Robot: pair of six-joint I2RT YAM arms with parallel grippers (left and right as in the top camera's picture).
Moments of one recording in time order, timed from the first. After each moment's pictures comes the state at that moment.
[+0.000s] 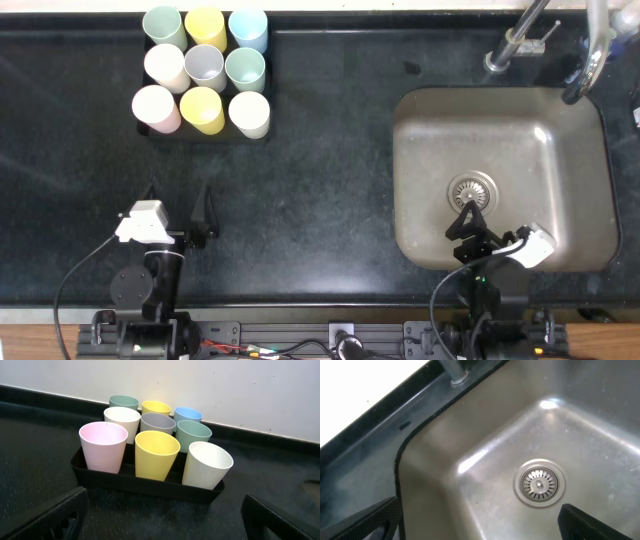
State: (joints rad) left arm 0.02 0.01 0.01 -0.07 0.08 -0.20; right arm 0.04 0.02 0.19 -0.66 0.27 0.68
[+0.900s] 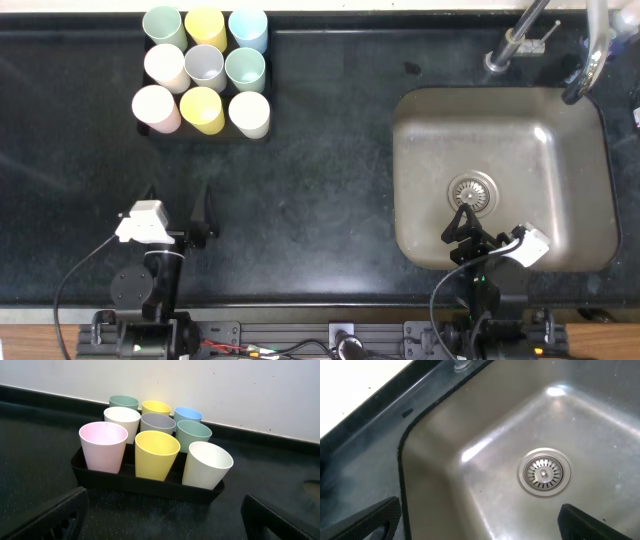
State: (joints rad) left arm 0.02 0.01 0.01 -0.07 0.08 -0.20; right arm 0.03 0.02 0.19 -0.69 0.21 0.68
